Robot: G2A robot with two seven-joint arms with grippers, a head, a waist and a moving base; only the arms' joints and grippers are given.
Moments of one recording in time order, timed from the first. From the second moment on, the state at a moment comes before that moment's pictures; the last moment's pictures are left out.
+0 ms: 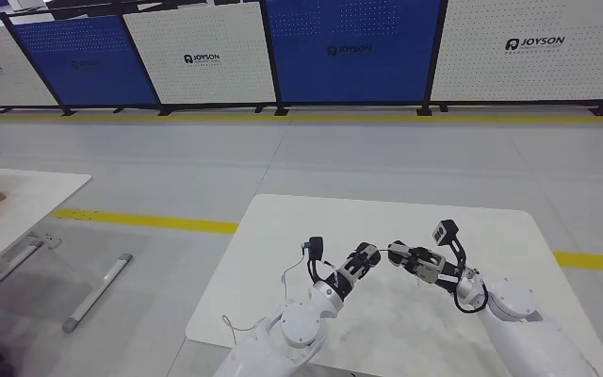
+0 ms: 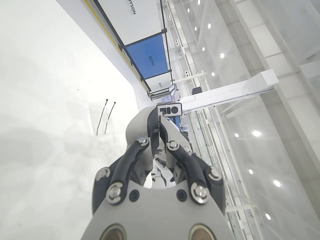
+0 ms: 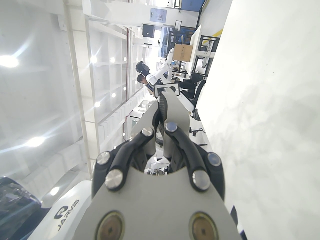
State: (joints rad) left arm 1.32 -1.33 -0.93 -1.56 -0.13 -0.06 0.04; right arm -0.95 -1.15 0.95 -1.06 0.68 -0.24 0.96
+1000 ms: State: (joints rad) left arm 1.36 -1.31 -1.03 -1.61 -0.16 0.02 -0.08; right arm -1.06 -1.13 1.08 -1.15 0.68 -0.21 0.94
